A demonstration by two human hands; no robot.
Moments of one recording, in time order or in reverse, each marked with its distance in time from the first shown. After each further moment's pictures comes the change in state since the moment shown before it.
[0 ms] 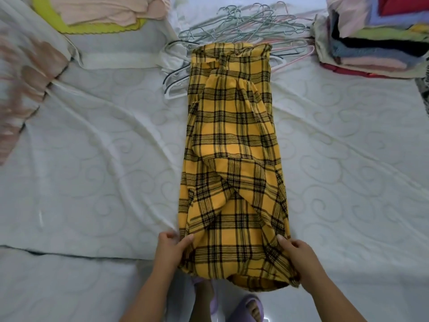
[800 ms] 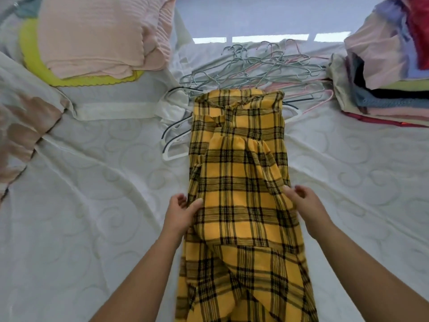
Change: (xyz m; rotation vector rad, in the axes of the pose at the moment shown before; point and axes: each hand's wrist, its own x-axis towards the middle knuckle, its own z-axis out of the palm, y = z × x) left_hand 0.132 0.228 -0.008 -0.175 -0.017 0.309; right_hand 0.105 -0.268 0.003 0.003 0.080 -0.432
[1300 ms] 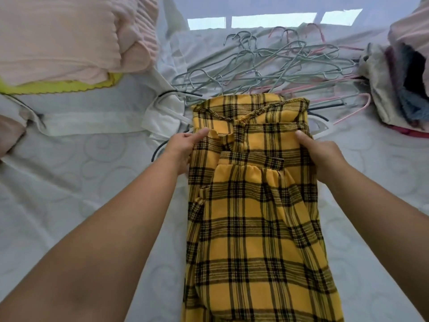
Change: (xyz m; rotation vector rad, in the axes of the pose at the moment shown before) left_hand 0.196 0.152 0.017 -0.165 -0.136 -0.131; right_hand 0.160 -0.123 0.024 0.175 0.093 0.083
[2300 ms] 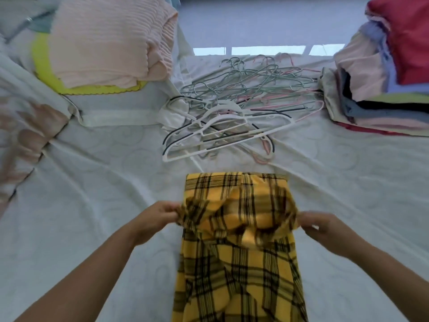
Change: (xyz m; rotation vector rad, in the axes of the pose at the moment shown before) left_hand -0.214 -0.126 -0.073 0.431 -0.426 0.161; right_hand -0.163 0.134 -0.139 -0.784 -0.505 -0.793
